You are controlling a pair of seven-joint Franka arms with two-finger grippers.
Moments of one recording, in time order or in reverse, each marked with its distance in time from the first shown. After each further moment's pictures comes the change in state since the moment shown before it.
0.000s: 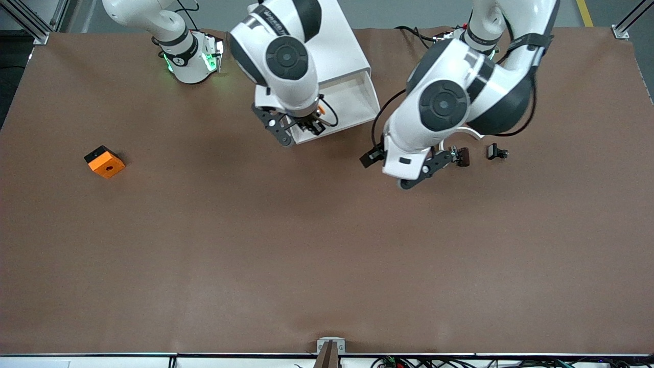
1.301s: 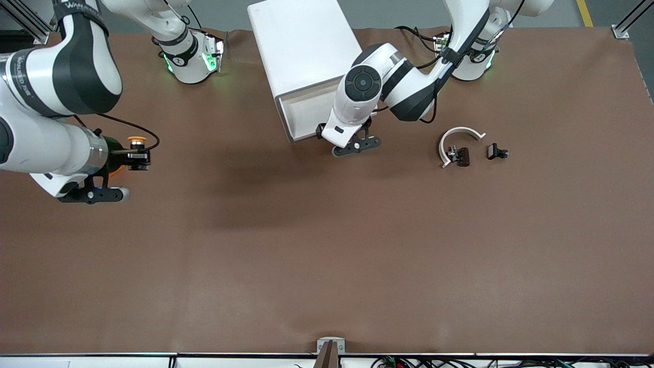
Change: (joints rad) left arm -0.013 -0.027 -0.235 -0.381 0.018 0.378 0.064; right arm -0.593 -0.100 -0.016 -0.067 -0.176 -0.148 -1.409
